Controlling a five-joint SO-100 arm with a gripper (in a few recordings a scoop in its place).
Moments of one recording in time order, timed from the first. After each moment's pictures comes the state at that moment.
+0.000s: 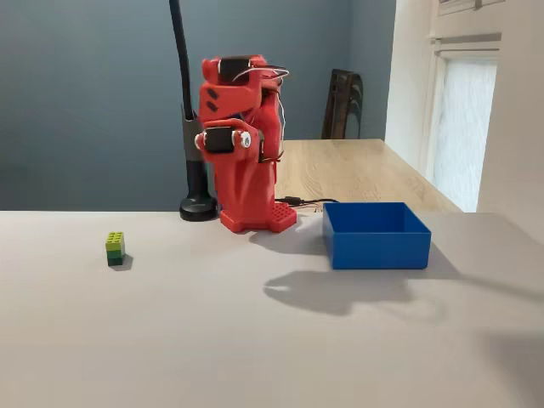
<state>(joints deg) 13.8 147.0 136.8 69.5 19.4</state>
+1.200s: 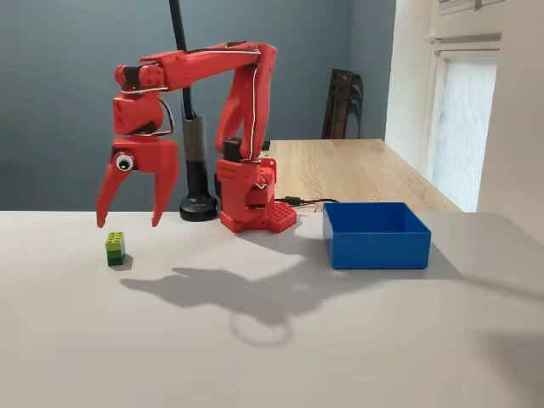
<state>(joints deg) 51.5 109.4 116.5 69.8 22.1</state>
